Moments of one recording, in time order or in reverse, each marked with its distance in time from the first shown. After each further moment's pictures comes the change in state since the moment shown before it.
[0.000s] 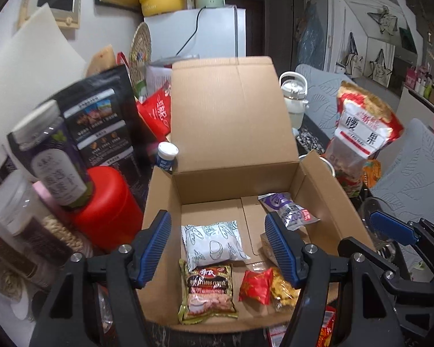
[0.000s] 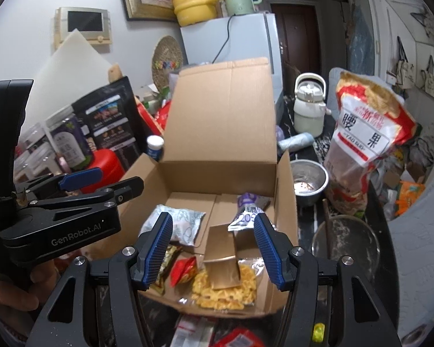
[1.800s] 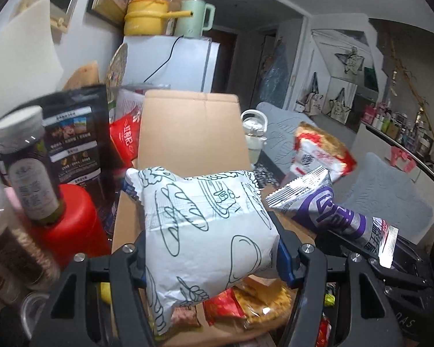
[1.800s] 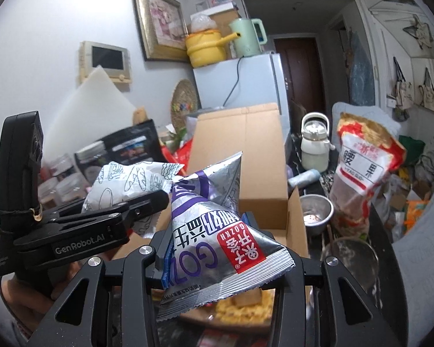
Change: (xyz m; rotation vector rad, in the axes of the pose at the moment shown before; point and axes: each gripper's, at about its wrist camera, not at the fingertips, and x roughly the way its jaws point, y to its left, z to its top) left arm -0.005 0.021 -0.002 -0.067 -0.154 -0.261; right arm -0.025 0.014 0.000 0.005 -0.191 0.047
